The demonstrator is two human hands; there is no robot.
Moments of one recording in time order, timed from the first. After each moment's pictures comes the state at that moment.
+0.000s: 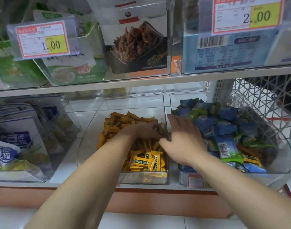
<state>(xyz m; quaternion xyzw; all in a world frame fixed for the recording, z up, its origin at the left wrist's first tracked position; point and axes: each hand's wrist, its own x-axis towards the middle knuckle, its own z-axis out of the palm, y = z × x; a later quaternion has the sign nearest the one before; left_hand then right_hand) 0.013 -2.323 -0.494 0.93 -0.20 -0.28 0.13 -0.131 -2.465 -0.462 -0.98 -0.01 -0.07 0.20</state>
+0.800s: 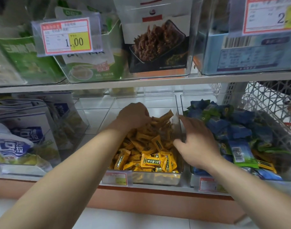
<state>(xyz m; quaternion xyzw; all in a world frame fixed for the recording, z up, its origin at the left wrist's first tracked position) 0.004 -2.273 -0.439 0.98 -0.14 -0.02 0.14 -0.129 -2.468 -0.469 -0.96 -0.01 -0.12 0.25</state>
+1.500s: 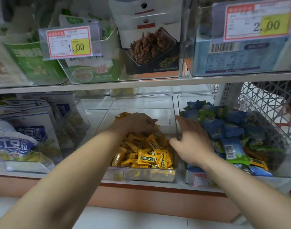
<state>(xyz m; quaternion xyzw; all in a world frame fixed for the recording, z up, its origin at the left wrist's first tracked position) 0.018 -2.270 -0.466 0.96 -0.24 -0.13 0.04 -0.130 -2.471 -0.471 -0.96 -0.02 -0.11 0.26</state>
